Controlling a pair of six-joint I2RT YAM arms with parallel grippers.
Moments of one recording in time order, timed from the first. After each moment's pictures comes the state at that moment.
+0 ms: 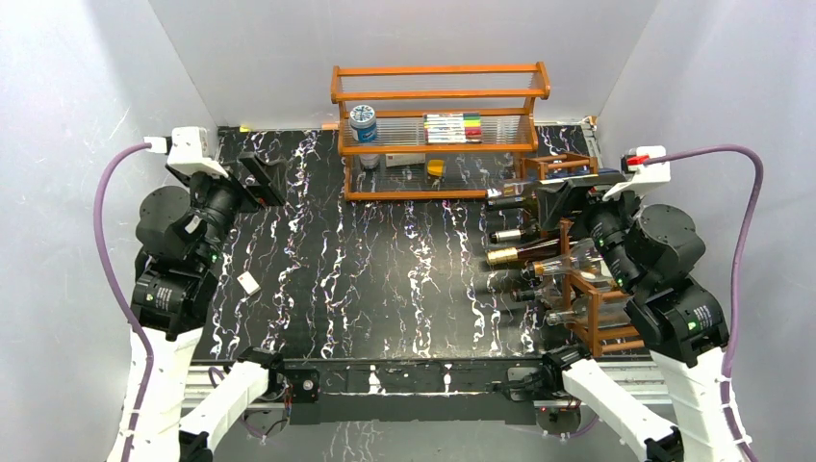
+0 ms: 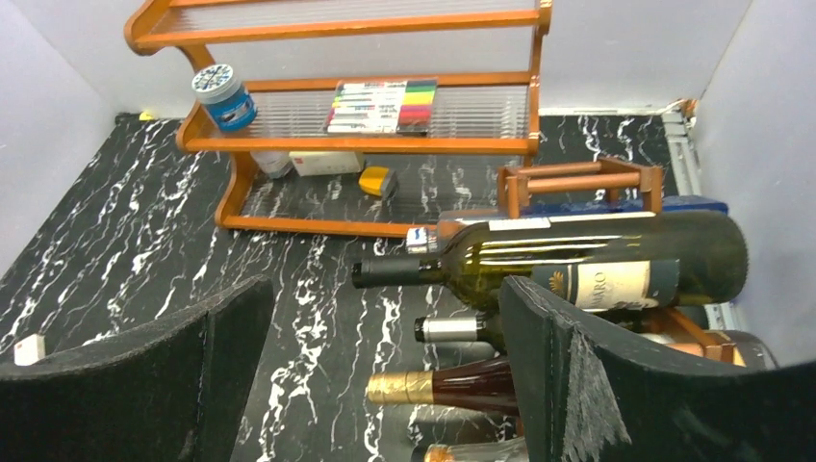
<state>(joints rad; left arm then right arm) -0.23 0.80 1.34 -0.52 -0.06 -0.21 0.44 0.70 1.31 -0.70 0.21 0.19</state>
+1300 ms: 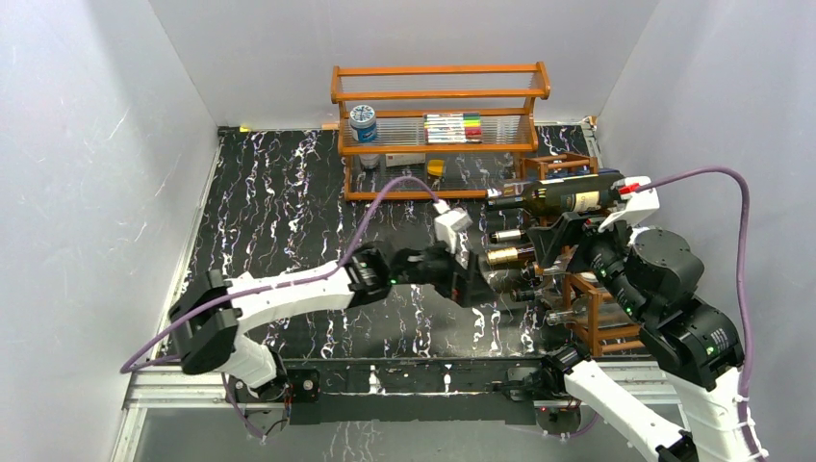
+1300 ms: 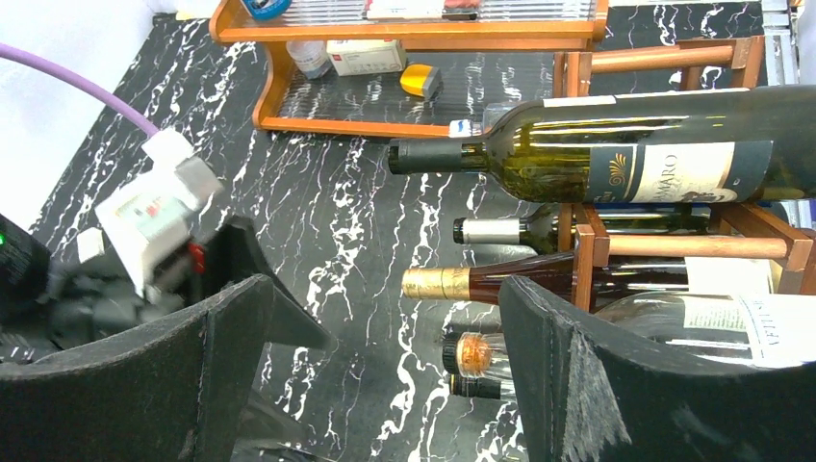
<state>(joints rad) -1.07 1.44 0.98 0.12 0.29 -0.68 0.56 0.61 1.28 -0.93 0.19 0.30</state>
